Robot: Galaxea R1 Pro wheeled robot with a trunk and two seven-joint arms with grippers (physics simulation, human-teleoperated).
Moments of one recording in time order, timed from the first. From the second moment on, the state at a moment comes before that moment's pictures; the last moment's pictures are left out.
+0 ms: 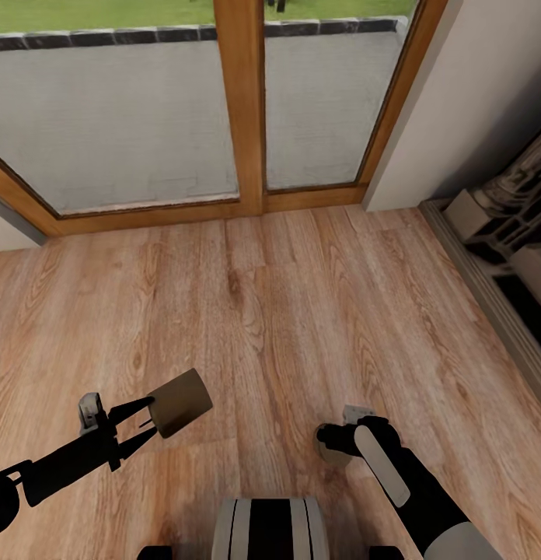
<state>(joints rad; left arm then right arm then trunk) -0.10 0.35 0.19 -1.53 1.89 1.00 0.09 -0.49 -0.06 0.33 -1.12 -0.74 0.82 -0.48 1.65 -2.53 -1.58</state>
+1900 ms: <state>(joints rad) -0.10 0.35 0.19 -1.53 1.89 1.00 0.09 -0.49 -0.06 0.33 -1.12 -0.74 0.81 -0.48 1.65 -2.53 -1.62</state>
